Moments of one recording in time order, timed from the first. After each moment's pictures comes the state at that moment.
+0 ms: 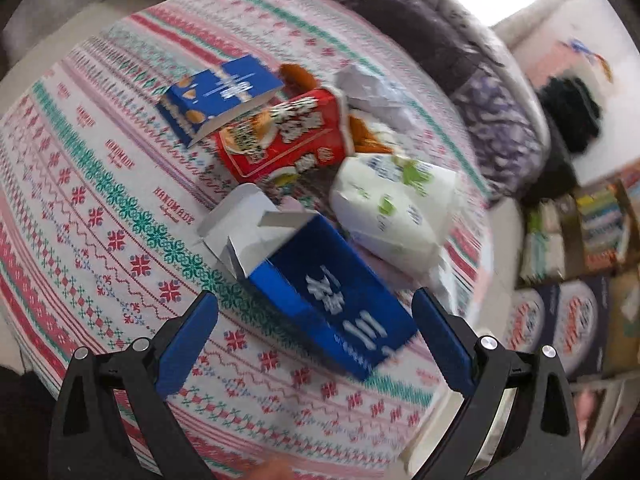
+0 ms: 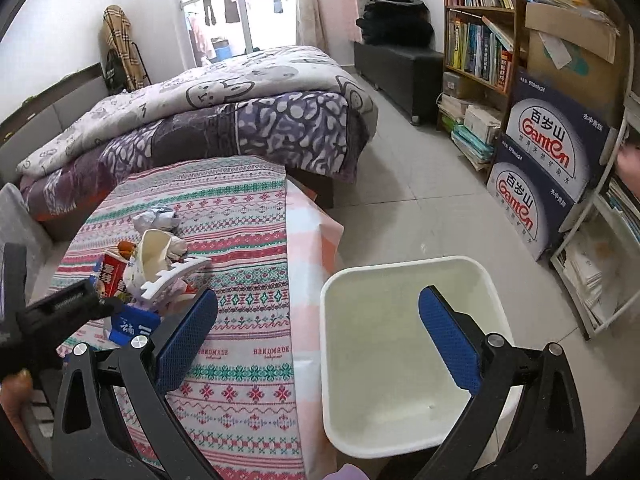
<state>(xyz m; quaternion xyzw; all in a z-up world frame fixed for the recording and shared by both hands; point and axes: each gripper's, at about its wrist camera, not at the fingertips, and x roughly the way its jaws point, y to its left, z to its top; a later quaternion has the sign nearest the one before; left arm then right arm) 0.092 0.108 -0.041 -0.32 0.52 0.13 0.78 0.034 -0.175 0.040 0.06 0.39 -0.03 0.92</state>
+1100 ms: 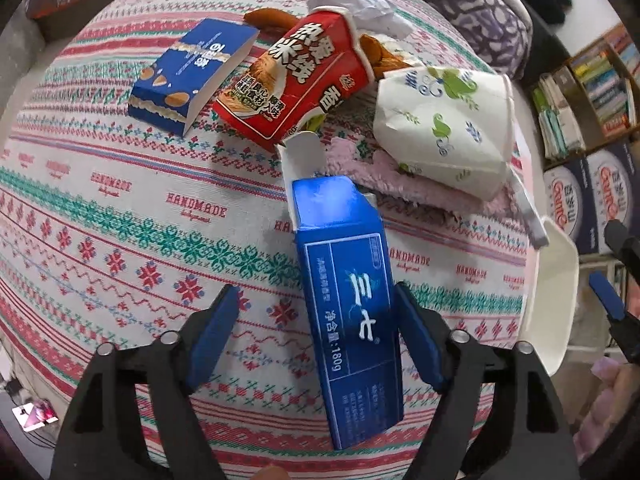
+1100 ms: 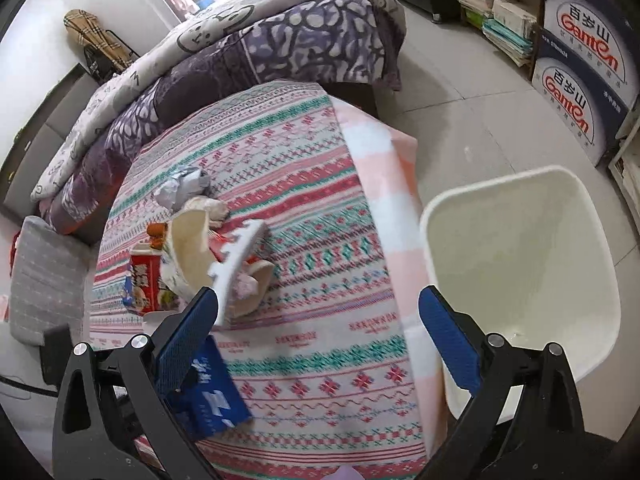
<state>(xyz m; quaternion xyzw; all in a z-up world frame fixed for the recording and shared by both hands) 0.094 0.123 -0.068 -0.16 0.63 0.01 0.76 0.104 -0.120 0.009 0.17 0.52 0.01 0.84</state>
